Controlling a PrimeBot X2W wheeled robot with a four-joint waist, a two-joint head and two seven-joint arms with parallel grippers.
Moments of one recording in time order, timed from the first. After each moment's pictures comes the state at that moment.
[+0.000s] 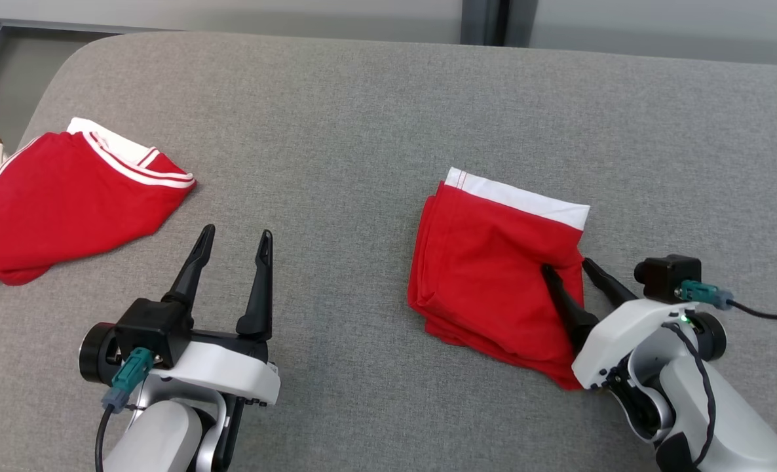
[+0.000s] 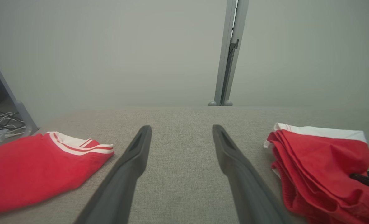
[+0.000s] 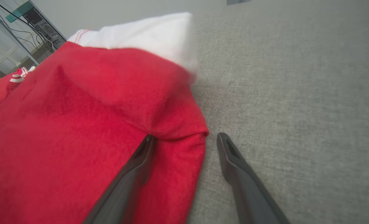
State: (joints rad) left arm -0.26 0.30 -0.48 0.08 -0.50 0.26 -0.23; right arm -0.45 -0.15 0.37 0.62 0.53 0.13 -0.04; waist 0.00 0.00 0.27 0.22
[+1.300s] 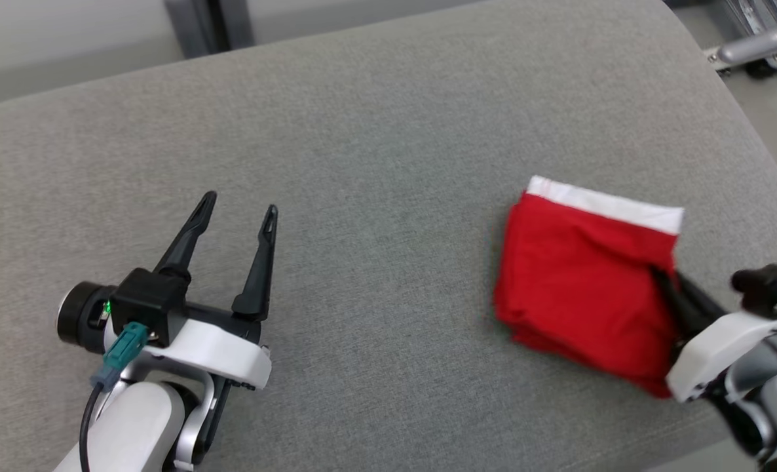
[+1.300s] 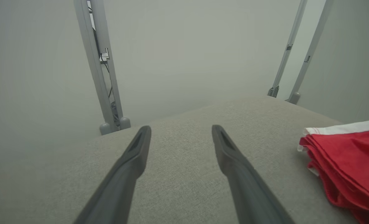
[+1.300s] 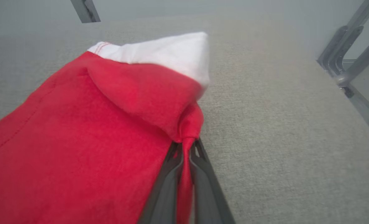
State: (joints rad) left arm -0.30 0.39 -0.51 -0.04 -0.46 0.27 -0.13; right arm -0.31 -0.35 0.31 0.42 0.50 0.13 -0.05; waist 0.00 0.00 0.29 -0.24
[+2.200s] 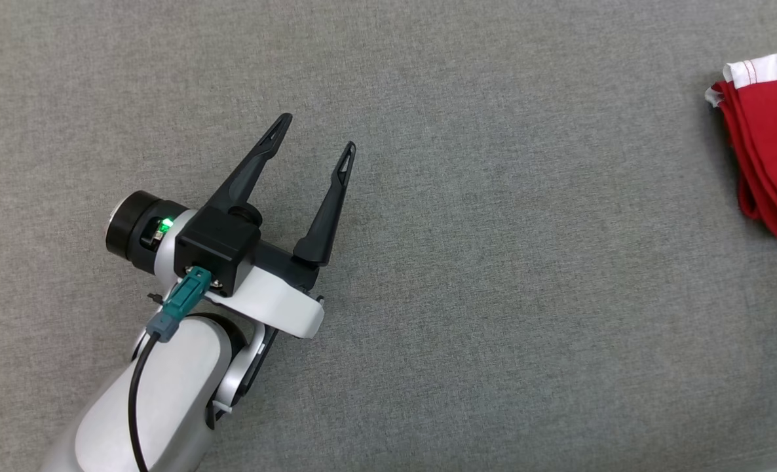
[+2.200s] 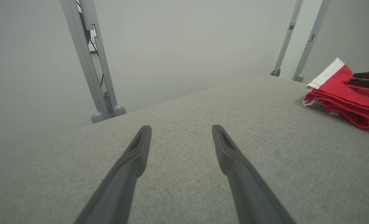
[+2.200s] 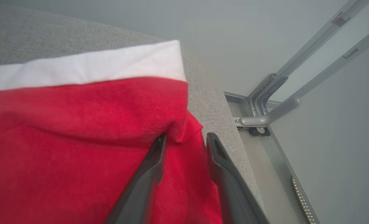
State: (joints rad) left arm -0.53 0.34 -0.62 -0.03 -0.38 0.19 -0.10; right arm -0.85 -0.60 0.31 0.95 0.40 0.13 -0.19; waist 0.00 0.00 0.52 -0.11
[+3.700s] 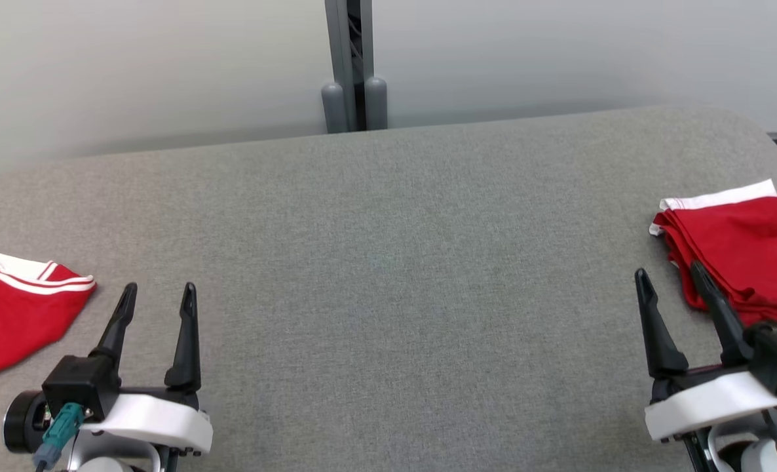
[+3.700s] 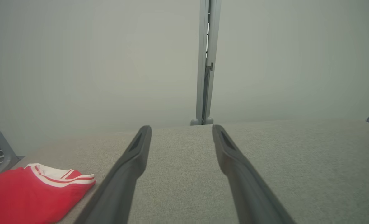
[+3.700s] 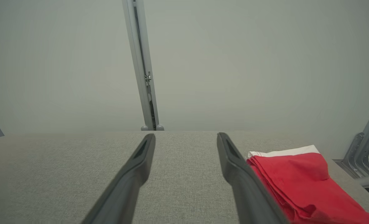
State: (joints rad) left arm -0.10 0.42 -0.40 0.03 -0.55 0.32 -0.25; right arm -0.07 -0.08 0.00 0.04 0.17 0.13 -0.12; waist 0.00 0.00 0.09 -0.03
